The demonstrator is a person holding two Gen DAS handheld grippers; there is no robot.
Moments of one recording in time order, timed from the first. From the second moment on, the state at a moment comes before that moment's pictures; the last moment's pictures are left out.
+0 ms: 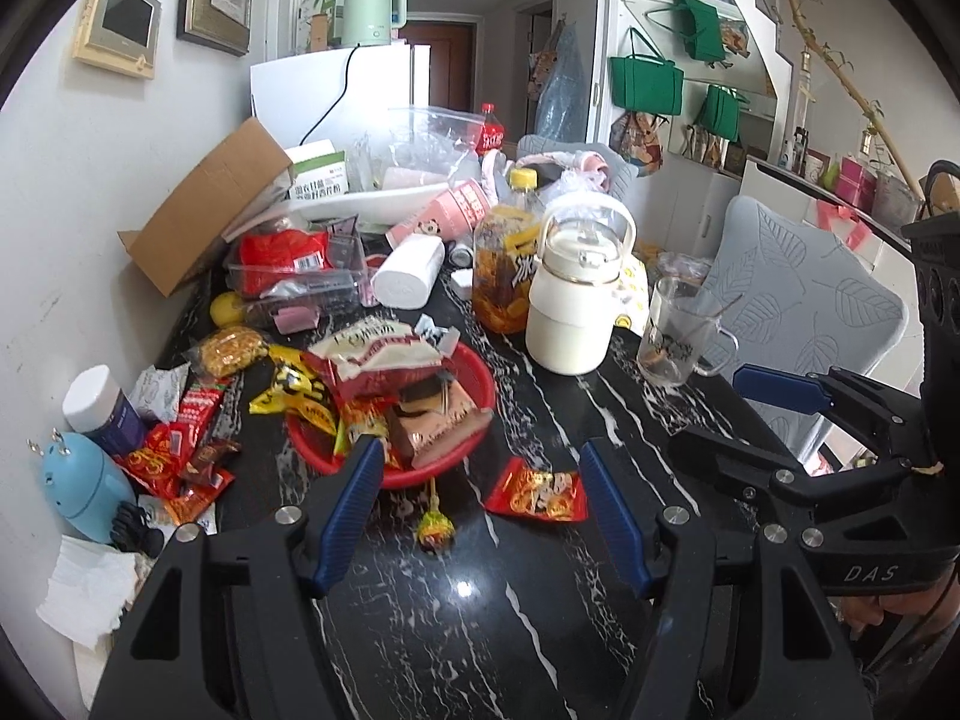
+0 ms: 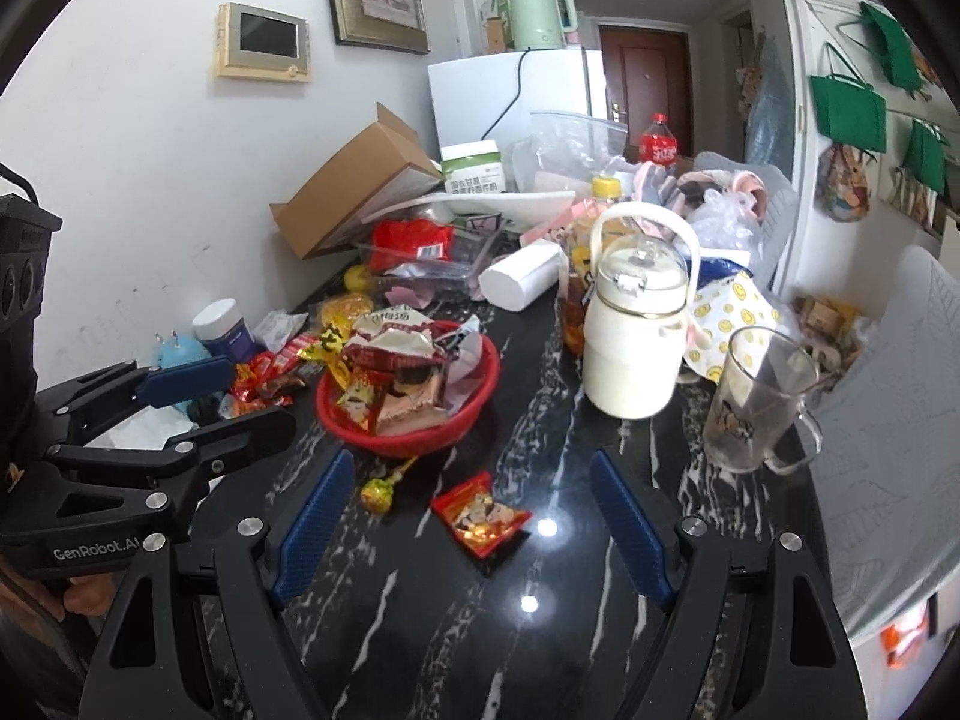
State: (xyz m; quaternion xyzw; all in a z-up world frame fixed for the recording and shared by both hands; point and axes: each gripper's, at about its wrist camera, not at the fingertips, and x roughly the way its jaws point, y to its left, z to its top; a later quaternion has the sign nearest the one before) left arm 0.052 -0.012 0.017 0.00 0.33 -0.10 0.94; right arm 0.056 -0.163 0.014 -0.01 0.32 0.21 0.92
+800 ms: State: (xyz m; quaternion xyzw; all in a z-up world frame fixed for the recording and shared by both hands) left arm 0.067 0.005 -0.071 -0.04 0.41 -0.08 0.91; right arm 0.071 -0.166 -0.081 0.03 0.42 0.20 0.89
